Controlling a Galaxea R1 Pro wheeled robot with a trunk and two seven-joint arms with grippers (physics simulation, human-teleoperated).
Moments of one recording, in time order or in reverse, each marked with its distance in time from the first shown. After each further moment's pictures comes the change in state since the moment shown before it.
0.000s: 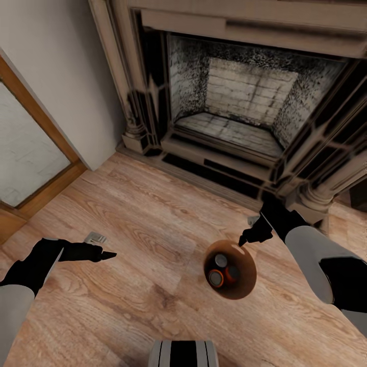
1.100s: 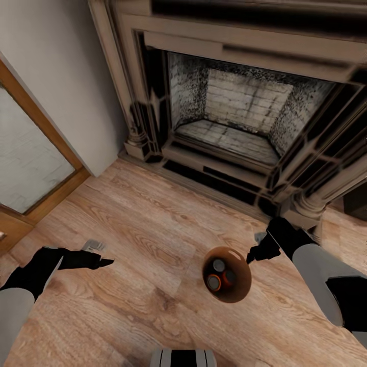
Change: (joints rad) left arm 0.001 0.000 0.003 0.123 0.009 -0.076 0.077; right arm 0.120 -0.046 -0.006 -0.011 0.001 -0.061 -0.011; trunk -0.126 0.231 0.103
